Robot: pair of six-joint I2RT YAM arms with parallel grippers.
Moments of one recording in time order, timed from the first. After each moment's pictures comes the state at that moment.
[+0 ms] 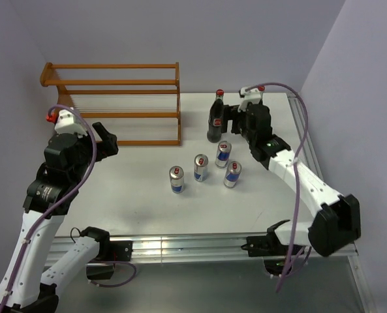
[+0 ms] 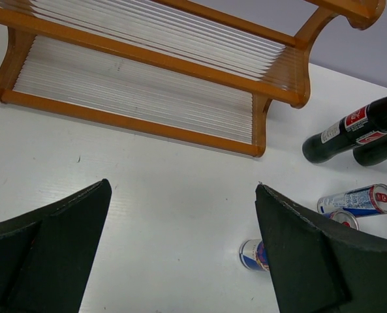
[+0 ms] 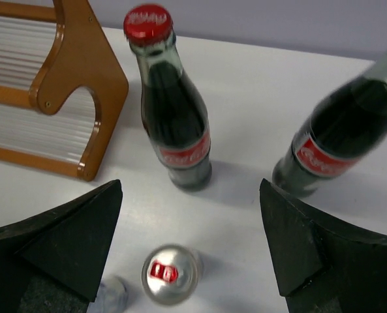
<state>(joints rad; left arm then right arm) -0.29 0.76 1.12 -0.68 -0.26 -0.41 0.41 1.23 1.00 -0.06 0.18 0.13</state>
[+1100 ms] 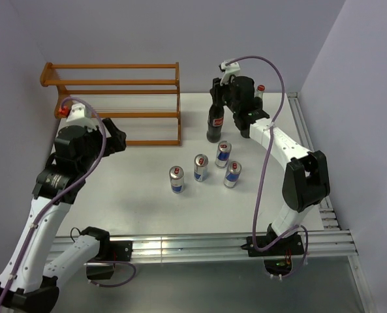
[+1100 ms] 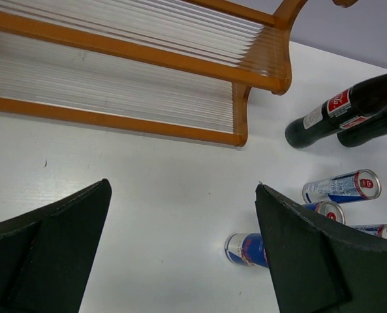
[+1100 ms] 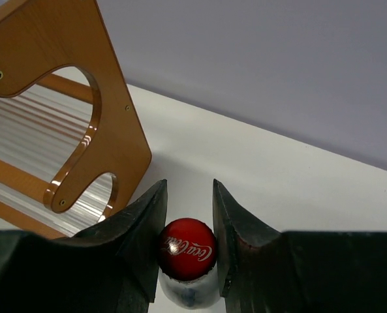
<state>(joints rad) -0.29 0.82 1.10 -0.61 -0.17 -0.41 0.37 1.69 1.39 0.14 -0.01 0.01</state>
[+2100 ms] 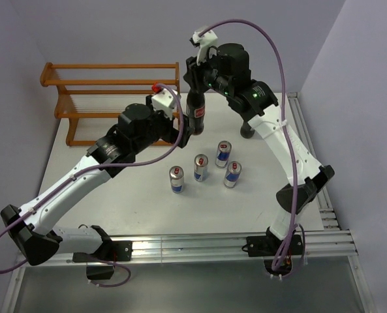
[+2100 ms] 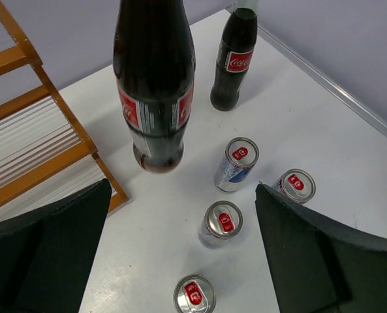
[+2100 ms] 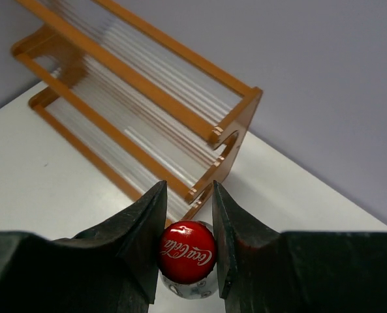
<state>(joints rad) -0.76 1.25 1.35 -0.30 -0.06 -0.10 0.60 1.73 2.11 -0.57 -0.04 -0.08</state>
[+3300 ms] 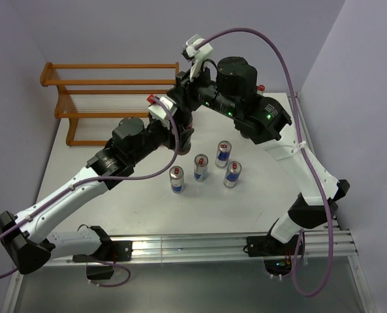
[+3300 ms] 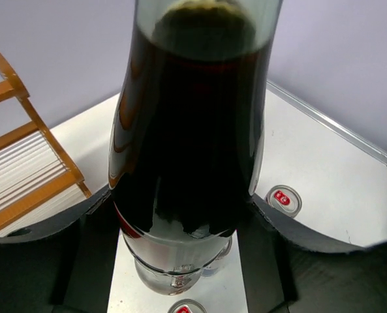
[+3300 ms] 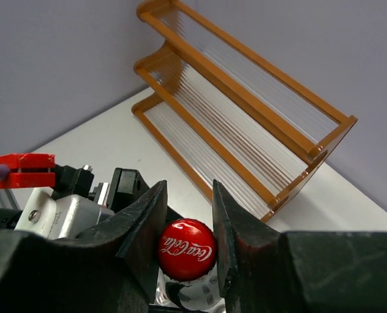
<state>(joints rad) -0.80 1.17 1.16 -0.05 -0.03 -0.05 0.84 1.58 2.13 -0.67 -0.03 -0.01</state>
